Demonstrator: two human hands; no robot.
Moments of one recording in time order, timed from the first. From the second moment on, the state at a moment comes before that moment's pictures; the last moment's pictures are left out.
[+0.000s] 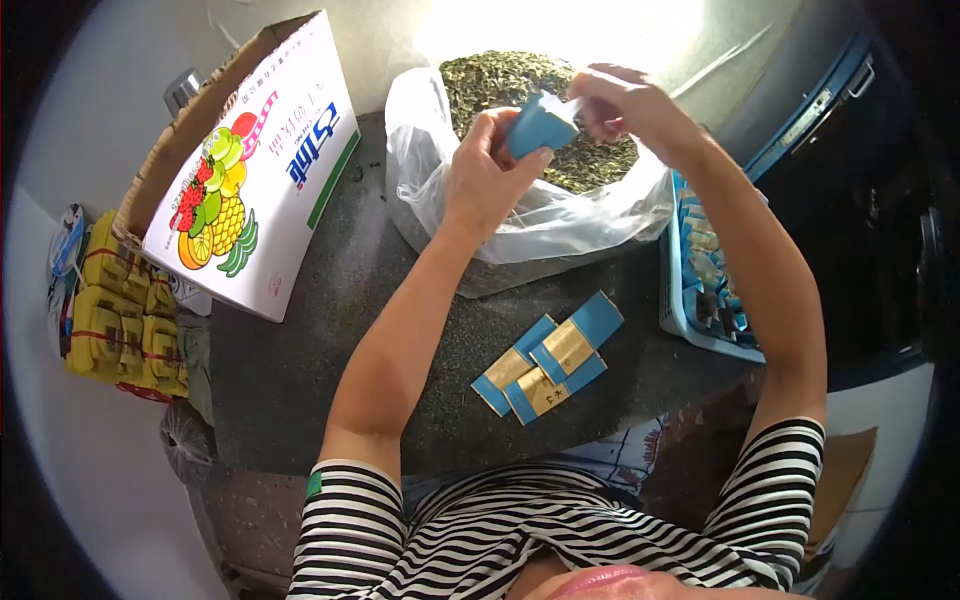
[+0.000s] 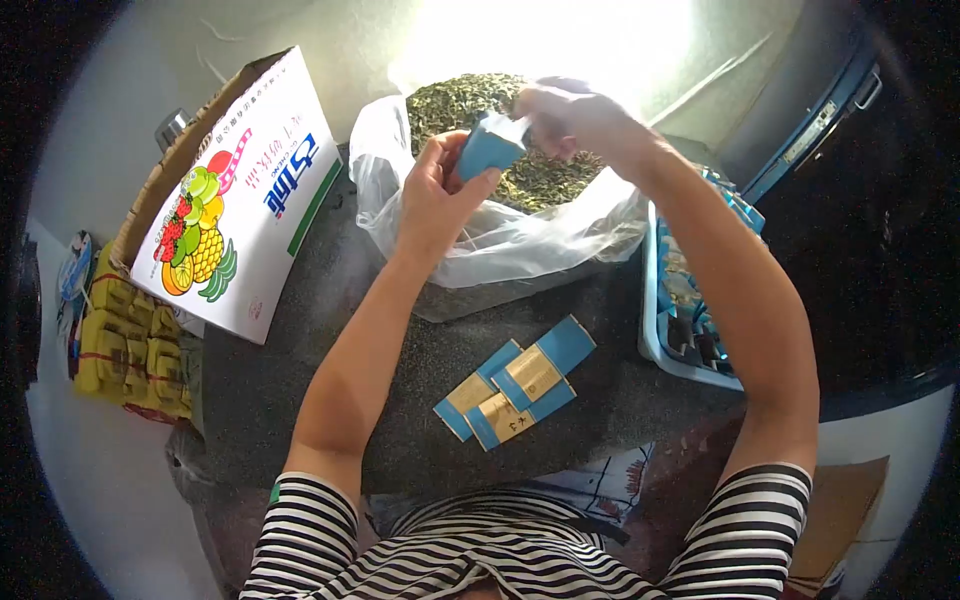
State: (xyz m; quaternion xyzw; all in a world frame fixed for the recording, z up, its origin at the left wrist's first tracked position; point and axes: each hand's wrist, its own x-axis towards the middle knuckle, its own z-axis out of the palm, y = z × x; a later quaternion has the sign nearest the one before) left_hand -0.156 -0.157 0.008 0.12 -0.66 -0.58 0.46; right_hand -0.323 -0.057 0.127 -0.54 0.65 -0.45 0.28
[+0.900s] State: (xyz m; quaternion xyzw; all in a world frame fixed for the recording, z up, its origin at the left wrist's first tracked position) left_hand -0.159 -0.162 0.005 0.13 -0.66 -0.58 0.45; right_hand -0.379 -0.117 0.050 -0.40 0.60 -0.52 0.44
